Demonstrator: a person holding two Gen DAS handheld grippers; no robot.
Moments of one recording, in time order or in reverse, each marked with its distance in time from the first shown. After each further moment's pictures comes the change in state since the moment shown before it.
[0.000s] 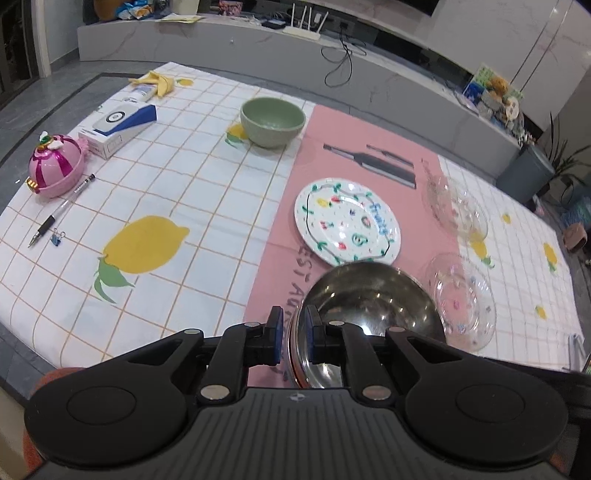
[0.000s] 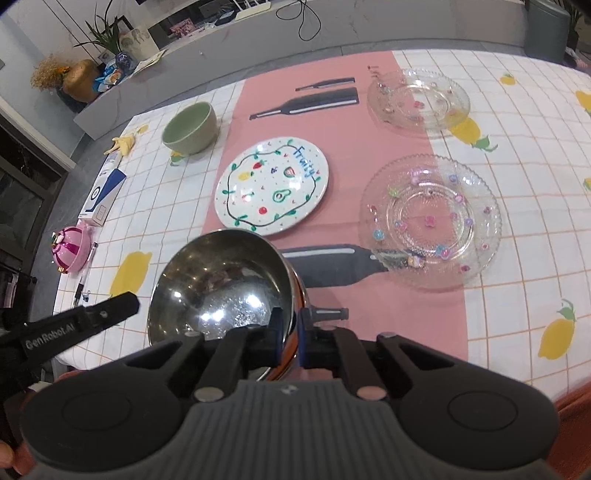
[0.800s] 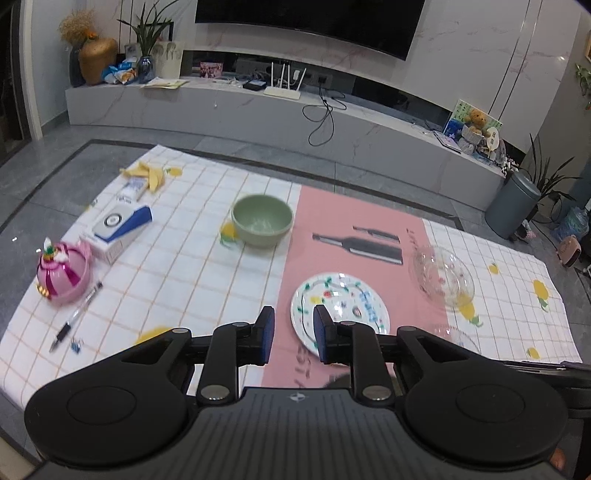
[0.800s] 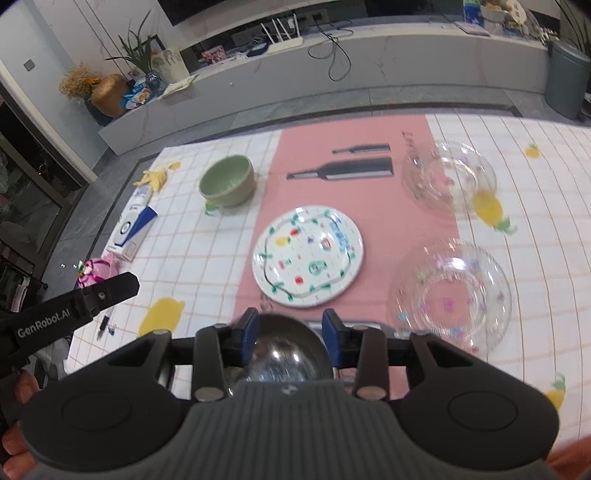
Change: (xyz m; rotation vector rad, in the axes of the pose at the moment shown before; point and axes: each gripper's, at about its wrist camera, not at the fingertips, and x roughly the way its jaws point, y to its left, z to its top) left arm -0.041 -0.006 0.072 0.085 -0.182 -0.011; right arm -0.031 0.038 0.056 -0.098 -0.121 0.045
